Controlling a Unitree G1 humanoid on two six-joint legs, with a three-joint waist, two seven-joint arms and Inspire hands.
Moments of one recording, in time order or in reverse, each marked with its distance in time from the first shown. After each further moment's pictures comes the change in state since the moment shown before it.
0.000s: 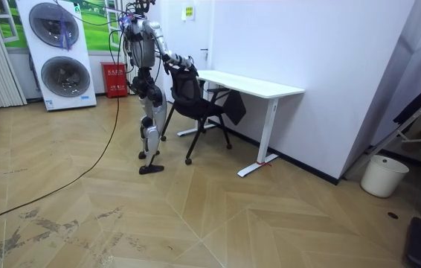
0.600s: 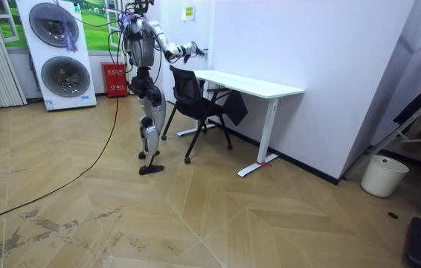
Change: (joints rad) left arm -0.217 0.166 0.269 -0.253 0.006 -0.094 0.092; right arm -0.148 -0.138 -0.454 -0.234 0.088 -0.062 -0.063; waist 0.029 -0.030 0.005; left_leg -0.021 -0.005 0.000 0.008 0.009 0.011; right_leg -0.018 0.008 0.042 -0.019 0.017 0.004
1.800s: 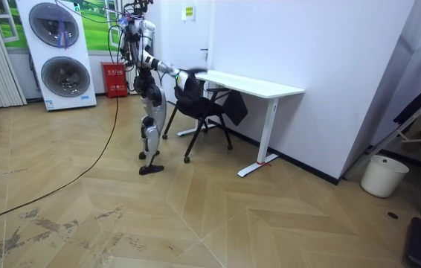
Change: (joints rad) left arm 0.750 -0.390 0.495 0.776 -0.934 0.059 0.758; right arm 0.785 0.394 -0.574 0.459 1.238 0.095 -0.868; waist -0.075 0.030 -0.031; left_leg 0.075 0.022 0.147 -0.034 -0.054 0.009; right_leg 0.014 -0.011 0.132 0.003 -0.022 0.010
